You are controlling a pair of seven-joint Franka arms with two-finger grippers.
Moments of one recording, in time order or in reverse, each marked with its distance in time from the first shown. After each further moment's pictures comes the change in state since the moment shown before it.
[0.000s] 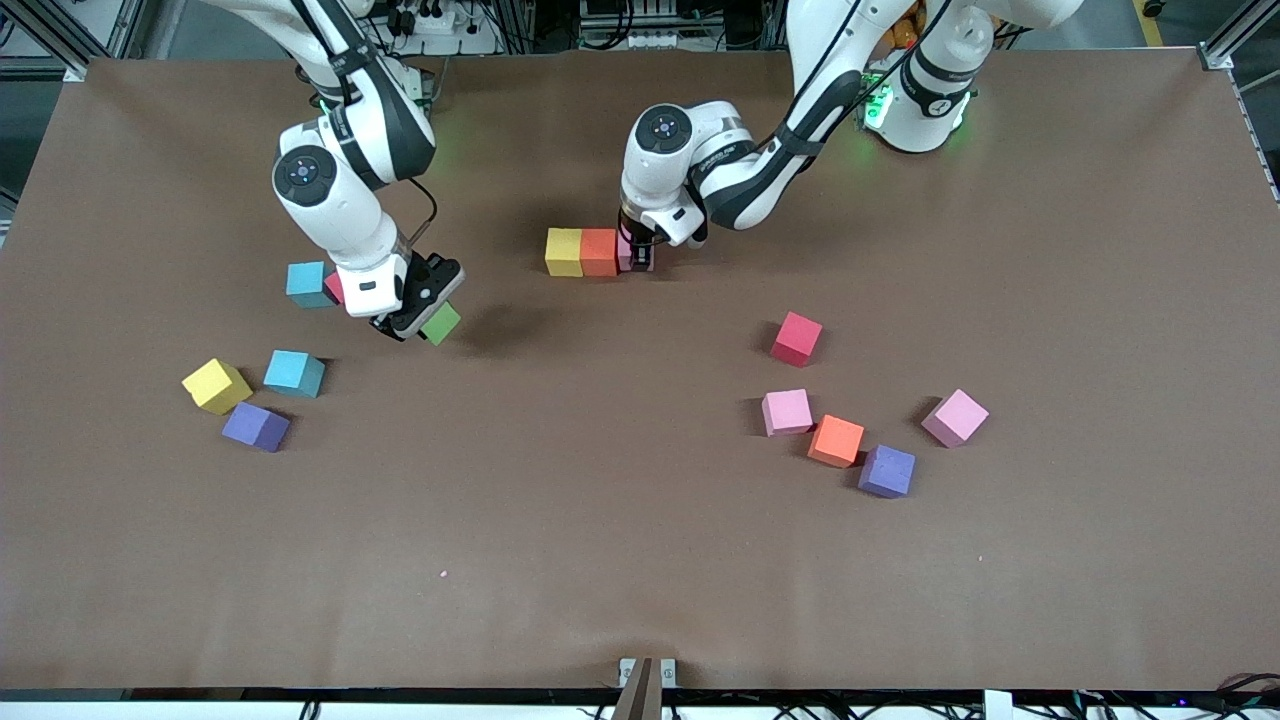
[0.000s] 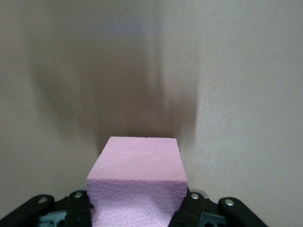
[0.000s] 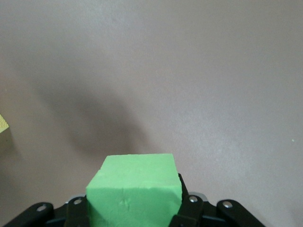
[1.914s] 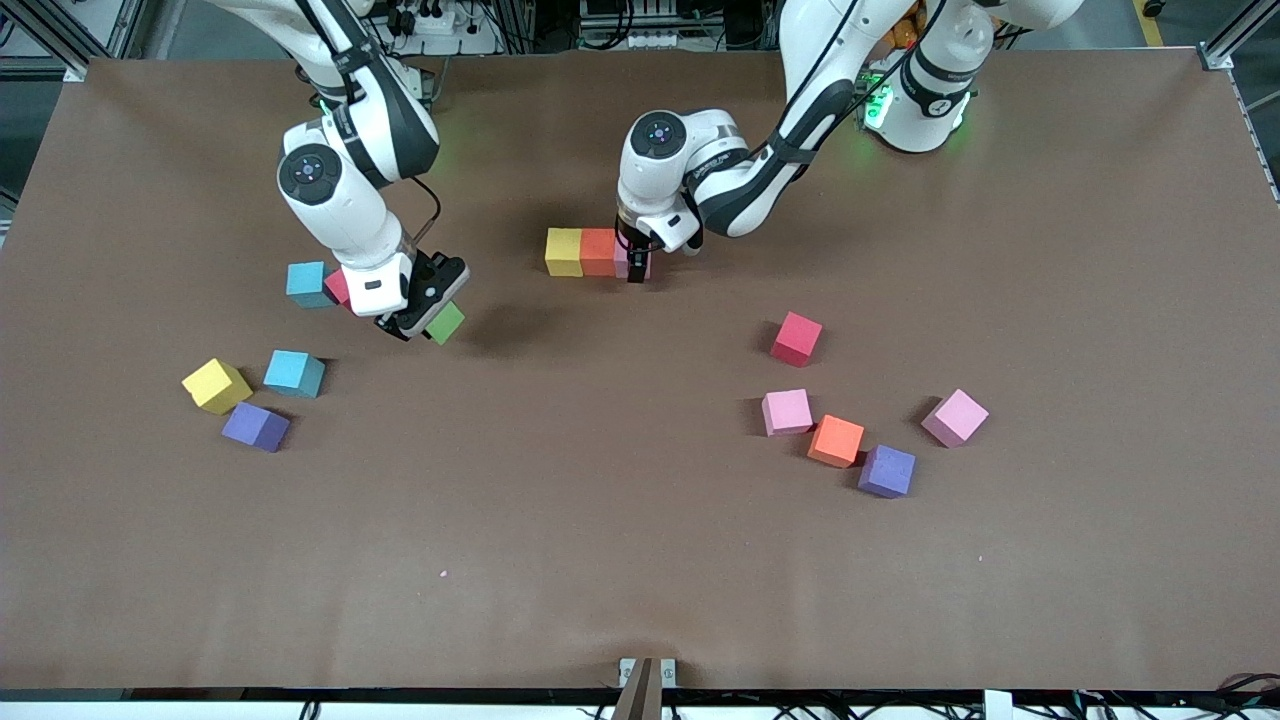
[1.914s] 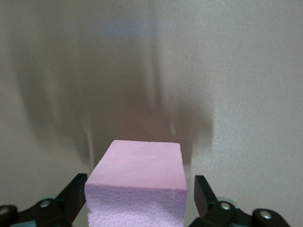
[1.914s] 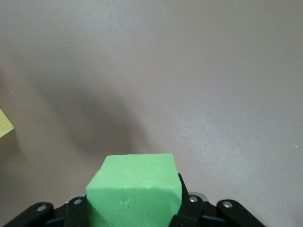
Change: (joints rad) left arm -0.025 0.032 0.028 0.038 0.038 -0.015 0.001; right arm 0.018 0.002 0.001 0.002 0.001 -0.004 0.002
